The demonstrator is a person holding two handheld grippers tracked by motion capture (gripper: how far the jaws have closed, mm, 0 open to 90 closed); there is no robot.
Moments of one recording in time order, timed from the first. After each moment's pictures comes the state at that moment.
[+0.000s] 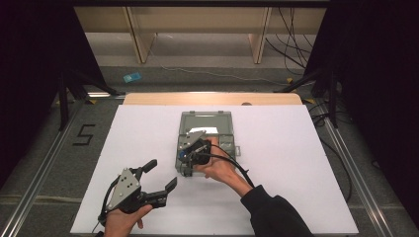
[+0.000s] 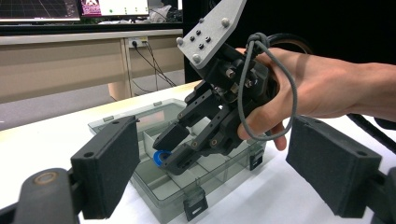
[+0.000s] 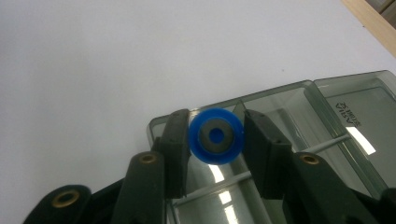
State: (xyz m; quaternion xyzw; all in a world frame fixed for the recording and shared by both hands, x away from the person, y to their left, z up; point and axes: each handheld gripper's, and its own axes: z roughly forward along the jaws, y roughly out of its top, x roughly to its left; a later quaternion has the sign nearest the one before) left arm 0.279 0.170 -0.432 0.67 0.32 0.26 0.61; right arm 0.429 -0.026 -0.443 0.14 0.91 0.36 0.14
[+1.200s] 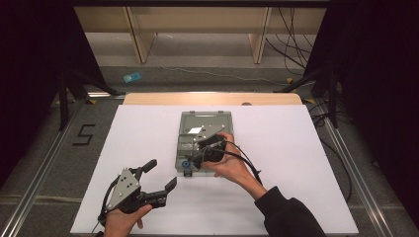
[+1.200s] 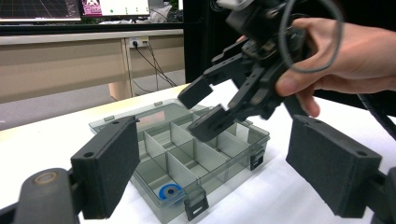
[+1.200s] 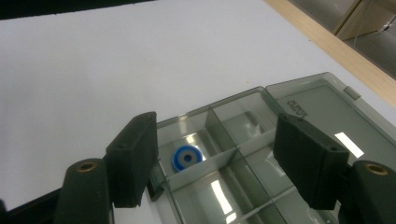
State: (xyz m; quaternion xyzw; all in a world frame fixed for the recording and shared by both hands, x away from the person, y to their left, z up) left arm 0.278 0.170 -0.432 0.67 0.32 0.26 0.61; right arm 0.417 -0.064 -0.412 0.19 0.88 0.41 0.15
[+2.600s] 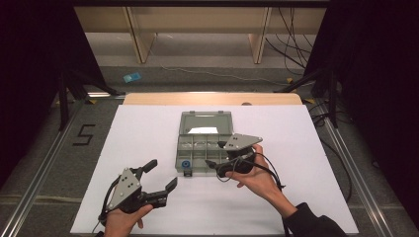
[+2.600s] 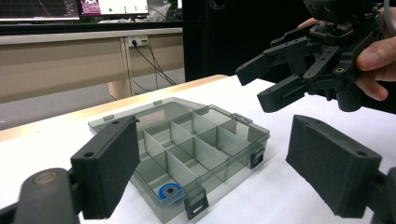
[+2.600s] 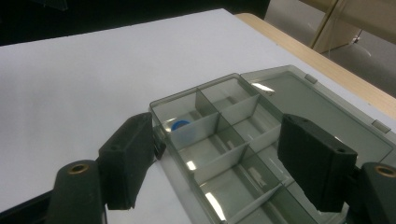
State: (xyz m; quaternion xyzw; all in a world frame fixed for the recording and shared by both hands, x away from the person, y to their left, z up) left arm 0.279 0.170 -0.433 0.68 0.32 0.26 0.61; right arm 0.380 -0.129 -0.404 0.22 0.84 0.46 0.17
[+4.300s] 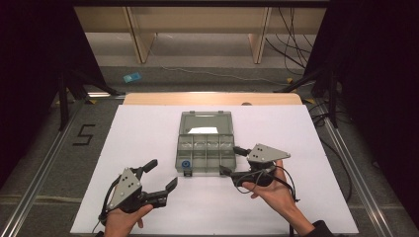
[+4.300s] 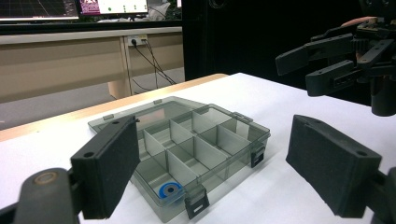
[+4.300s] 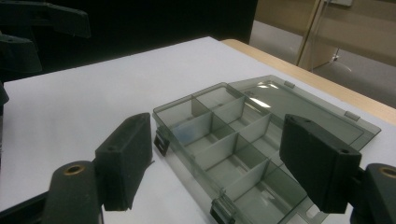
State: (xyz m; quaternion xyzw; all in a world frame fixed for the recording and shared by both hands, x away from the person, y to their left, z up) left arm 0.280 0.169 -0.433 0.68 0.32 0.26 0.61; right arm 0.348 -0.173 -0.408 0.24 0.79 0.53 0.18
